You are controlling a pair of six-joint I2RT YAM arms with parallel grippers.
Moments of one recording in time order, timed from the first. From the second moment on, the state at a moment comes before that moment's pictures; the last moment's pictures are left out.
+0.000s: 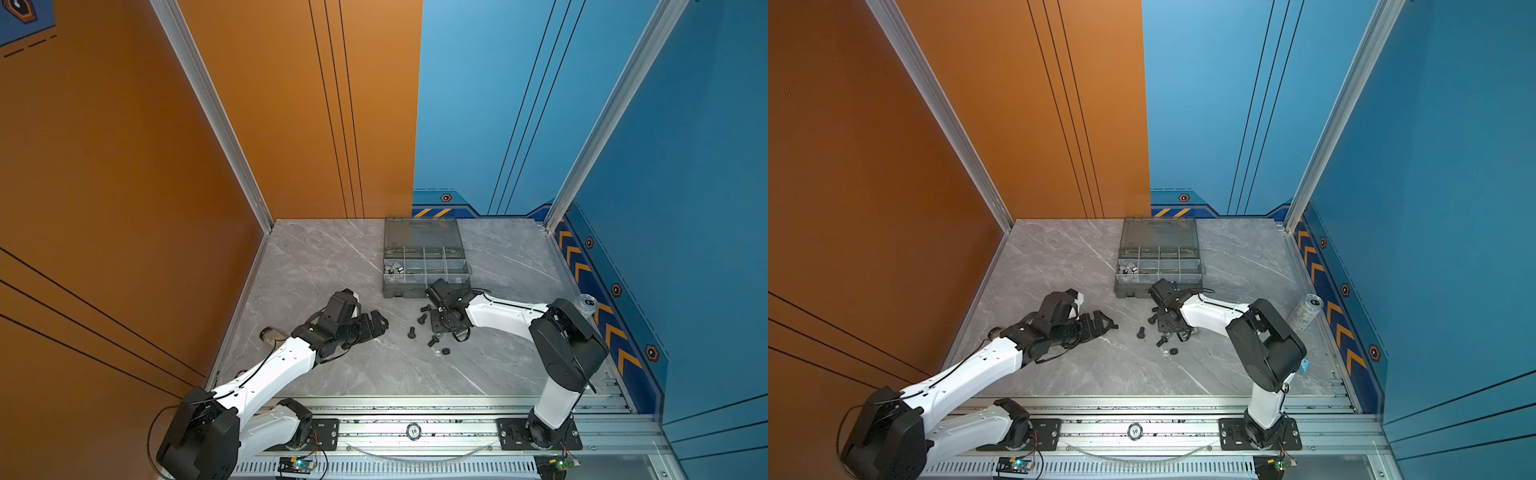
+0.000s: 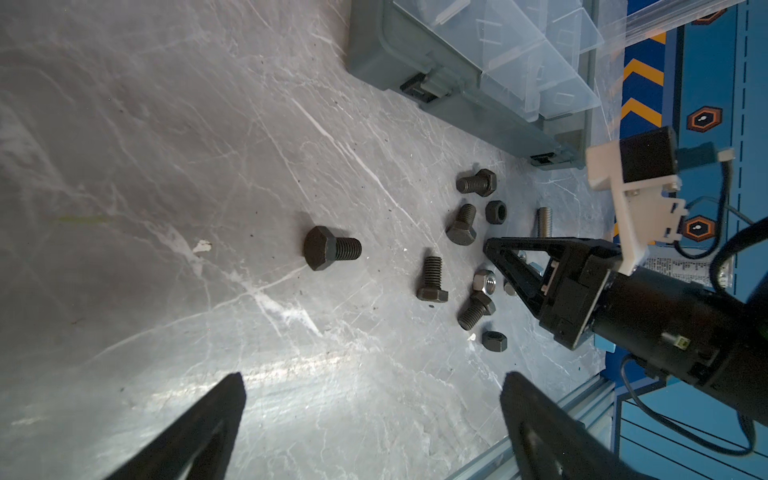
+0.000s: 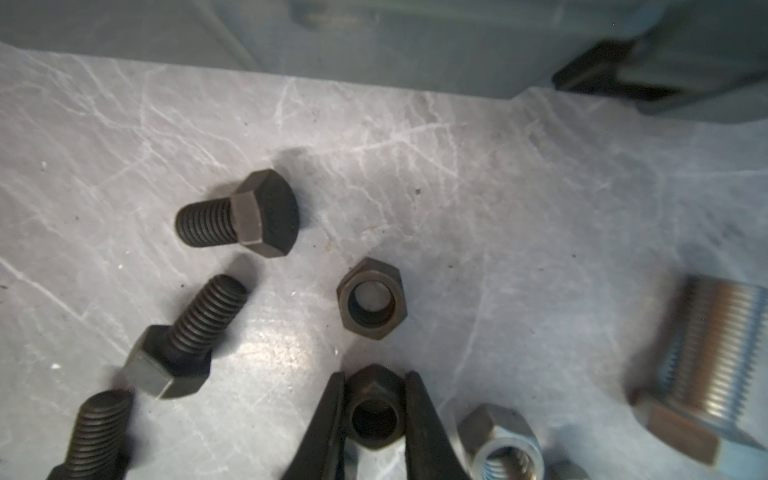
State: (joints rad) left arm -0.50 1.12 0.60 -0.32 0.22 -0.84; right arm 0.69 1.78 1.05 -0.52 0.15 0.57
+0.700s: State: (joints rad) left arm -0.49 1.12 0.59 -0.25 0.27 -0.86; right arm 0.62 1.85 1.56 -0.57 0.05 0.38
